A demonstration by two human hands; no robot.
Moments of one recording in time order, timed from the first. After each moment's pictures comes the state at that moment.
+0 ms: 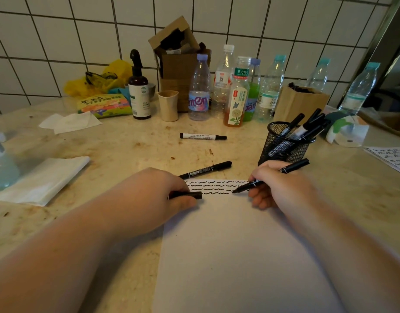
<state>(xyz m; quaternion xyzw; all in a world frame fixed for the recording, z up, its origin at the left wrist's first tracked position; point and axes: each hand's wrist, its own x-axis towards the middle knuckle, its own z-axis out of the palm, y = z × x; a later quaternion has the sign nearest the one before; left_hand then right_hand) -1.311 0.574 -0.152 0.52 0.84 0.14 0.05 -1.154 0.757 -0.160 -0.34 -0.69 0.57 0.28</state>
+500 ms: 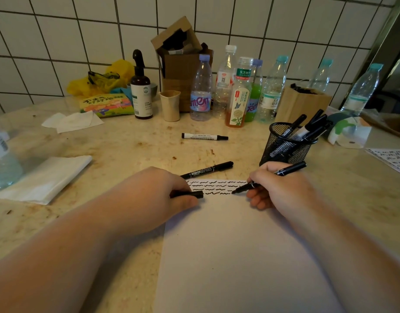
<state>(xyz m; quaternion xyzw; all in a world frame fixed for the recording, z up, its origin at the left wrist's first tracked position) -1.314 0.575 -0.155 0.51 0.84 0.15 0.07 -1.156 0.757 -0.165 -0.33 -0.71 0.56 0.28</state>
